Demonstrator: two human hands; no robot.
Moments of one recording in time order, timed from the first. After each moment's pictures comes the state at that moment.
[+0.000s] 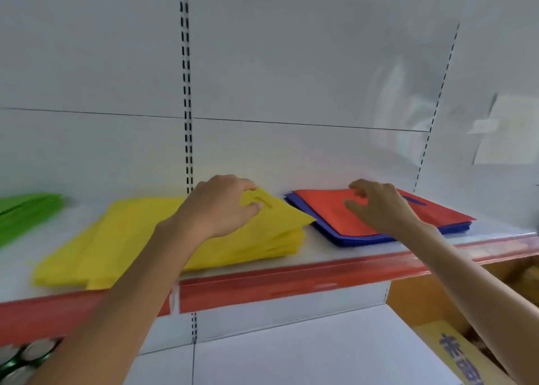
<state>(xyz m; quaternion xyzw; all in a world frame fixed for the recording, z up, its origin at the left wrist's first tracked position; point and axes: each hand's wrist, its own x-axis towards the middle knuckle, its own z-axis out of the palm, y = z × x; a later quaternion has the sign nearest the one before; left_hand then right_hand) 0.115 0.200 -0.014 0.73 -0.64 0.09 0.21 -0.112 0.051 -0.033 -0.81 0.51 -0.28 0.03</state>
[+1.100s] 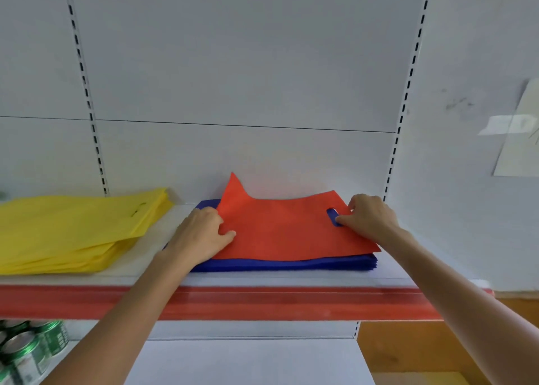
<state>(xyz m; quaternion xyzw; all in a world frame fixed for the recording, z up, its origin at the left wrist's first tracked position) -0.075 -0.013 -0.077 0.86 -0.47 0.11 0.16 -0.291 -0.198 -0.048 -0.83 0.51 -0.21 0.08</state>
